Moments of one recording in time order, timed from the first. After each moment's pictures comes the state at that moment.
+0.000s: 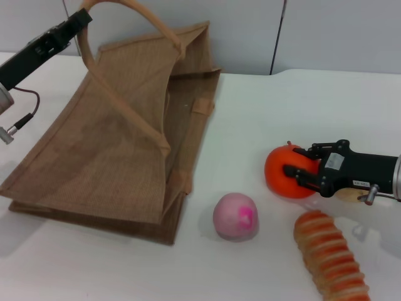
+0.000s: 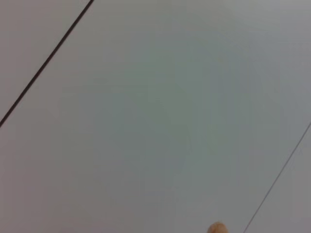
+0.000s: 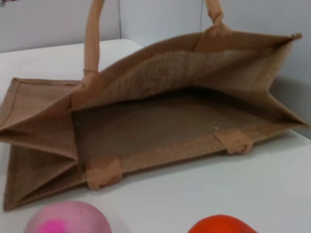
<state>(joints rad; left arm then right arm) -0.56 -1.98 0.52 0.36 -1.75 -1.33 1.65 0.77 2.02 -0.03 -0.27 -2.61 -1.25 0.93</state>
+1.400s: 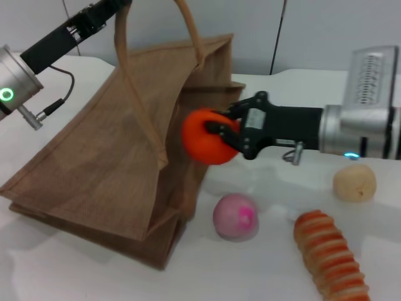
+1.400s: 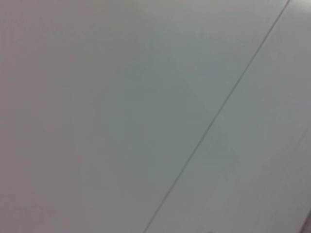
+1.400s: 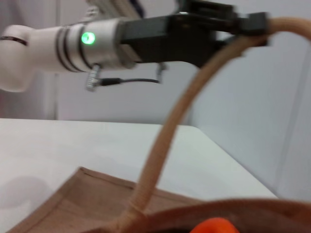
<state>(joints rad) -0.64 -1.99 0.53 0.34 -1.73 -1.52 1.62 0.98 2.03 -0.01 -0.09 -2.54 -1.26 0.77</state>
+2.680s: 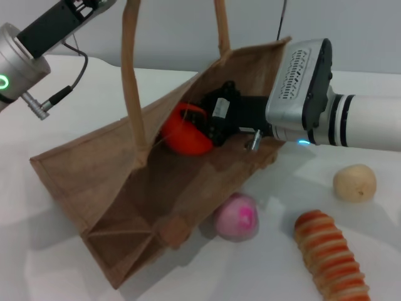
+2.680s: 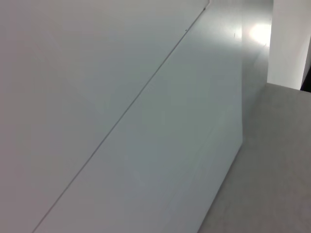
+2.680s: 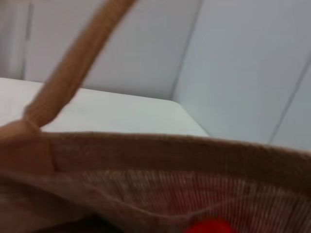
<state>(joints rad) -0.69 -1.99 0.52 0.33 -1.76 -1.76 1.51 1.08 2.04 0.03 0.09 -2.53 -0.91 0.65</state>
